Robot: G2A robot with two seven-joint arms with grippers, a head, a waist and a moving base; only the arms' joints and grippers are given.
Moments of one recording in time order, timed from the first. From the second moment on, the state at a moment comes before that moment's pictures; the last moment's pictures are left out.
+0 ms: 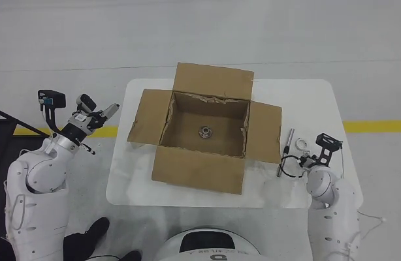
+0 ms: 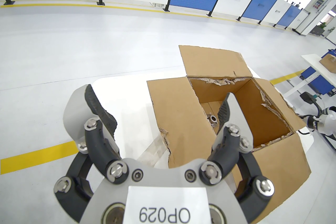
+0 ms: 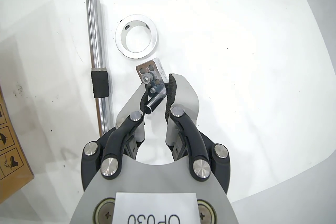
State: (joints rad) left arm 1.54 -1.21 -1.87 -1.77 0.72 -0.55 -0.48; right arm -1.71 -1.50 1.86 -1.82 -1.31 0.24 0.81
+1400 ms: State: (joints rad) left arm 1.54 -1.21 -1.87 -1.77 0.72 -0.55 -0.48; right arm -1.89 -1.48 1.65 -2.35 -0.83 -0.19 0.83
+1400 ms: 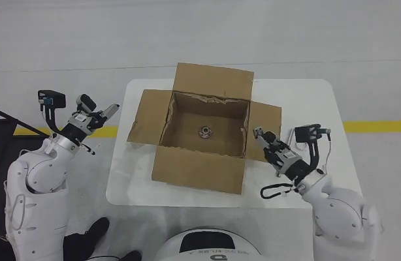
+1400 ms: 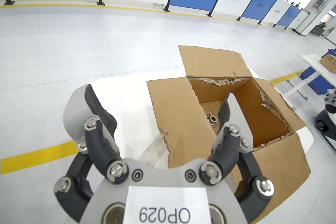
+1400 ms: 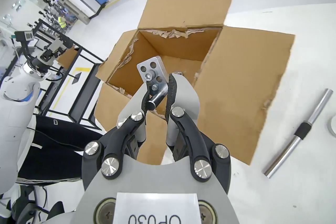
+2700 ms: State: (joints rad) left arm 1.54 -1.21 -1.87 -1.77 0.72 -0.55 -0.48; right arm -1.05 -1.72 1.05 -1.20 -1.71 0.75 1.07
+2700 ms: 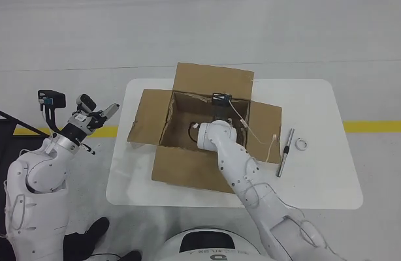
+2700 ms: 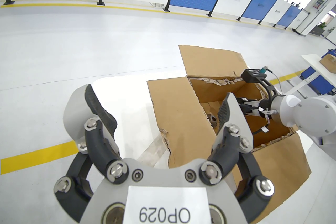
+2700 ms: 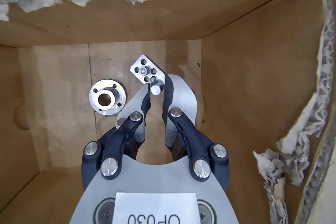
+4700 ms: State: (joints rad) left arm 1.54 -1.21 -1.87 -1.77 0.72 -0.55 -0.48; right arm -1.45 -1.62 1.81 -1.74 -1.57 0.62 0.98
